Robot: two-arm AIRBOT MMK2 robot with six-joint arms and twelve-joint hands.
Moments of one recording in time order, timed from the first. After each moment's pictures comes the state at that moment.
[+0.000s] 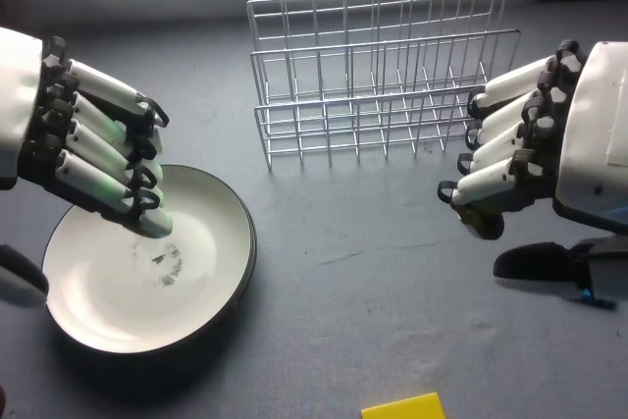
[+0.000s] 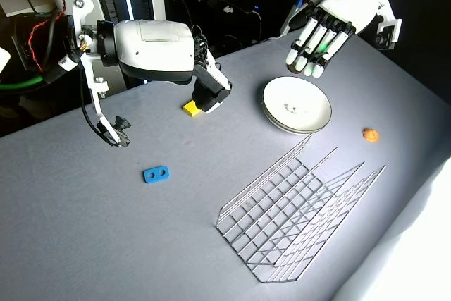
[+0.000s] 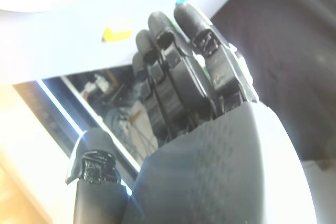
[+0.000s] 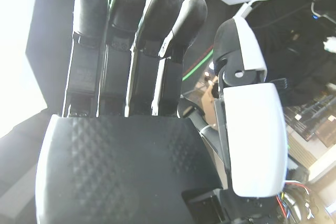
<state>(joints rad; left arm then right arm) 0.52 -0.84 1.47 1.50 -1.33 -0.09 -0.77 -0.73 0.76 -0.46 0.83 -0.86</state>
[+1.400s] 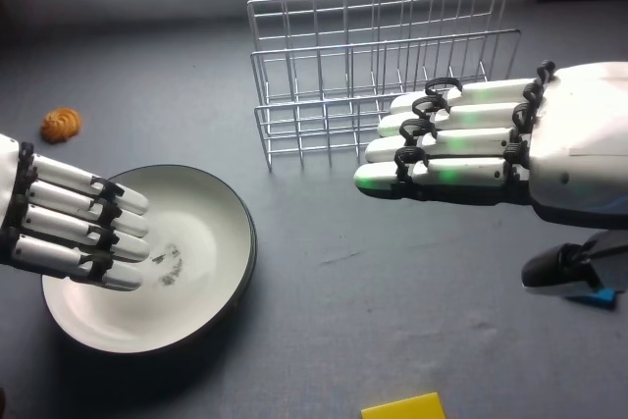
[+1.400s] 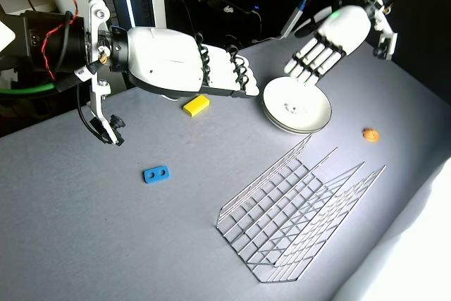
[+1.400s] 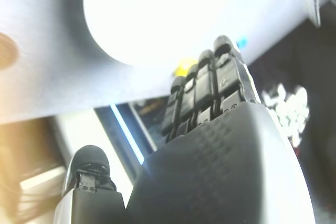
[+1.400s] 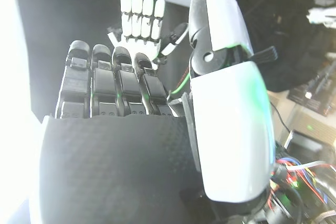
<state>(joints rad) 0.77 -0.92 1.62 1.55 -1.33 0.09 -0.58 -0.74 0.81 -0.93 0.55 -0.22</state>
